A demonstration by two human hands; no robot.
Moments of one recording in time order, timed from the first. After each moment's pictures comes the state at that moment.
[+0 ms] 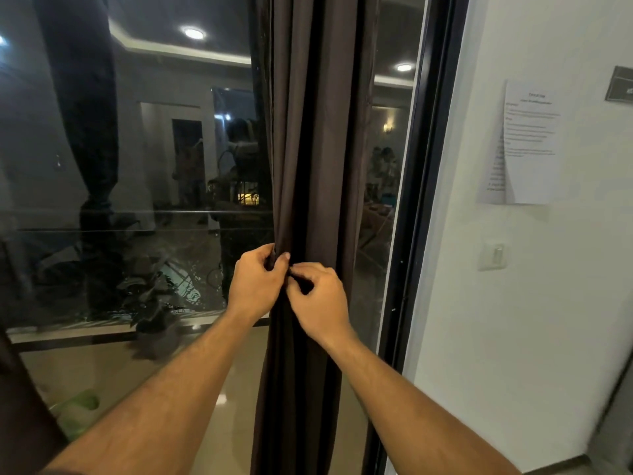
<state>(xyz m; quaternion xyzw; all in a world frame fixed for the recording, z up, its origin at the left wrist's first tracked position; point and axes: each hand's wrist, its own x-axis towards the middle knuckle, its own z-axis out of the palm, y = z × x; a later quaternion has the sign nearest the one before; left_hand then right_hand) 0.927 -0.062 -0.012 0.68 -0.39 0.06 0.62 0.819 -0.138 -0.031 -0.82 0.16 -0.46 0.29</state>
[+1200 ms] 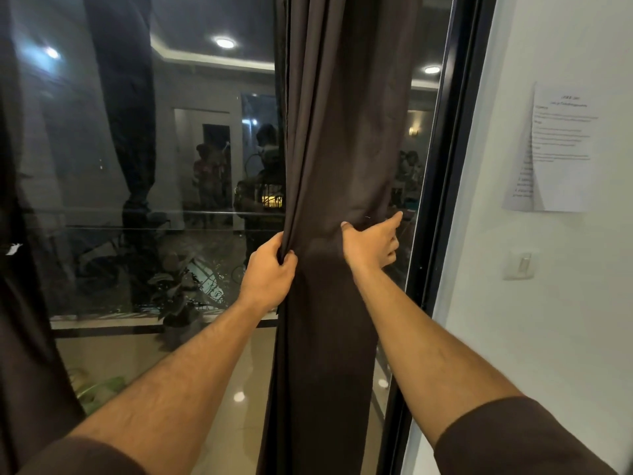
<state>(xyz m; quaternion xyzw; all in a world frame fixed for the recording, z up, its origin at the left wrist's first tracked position) 0.927 -0.053 0.002 0.70 -0.39 0.09 0.58 0.849 -0.200 0.049 -0.65 0.40 -0.50 0.41</state>
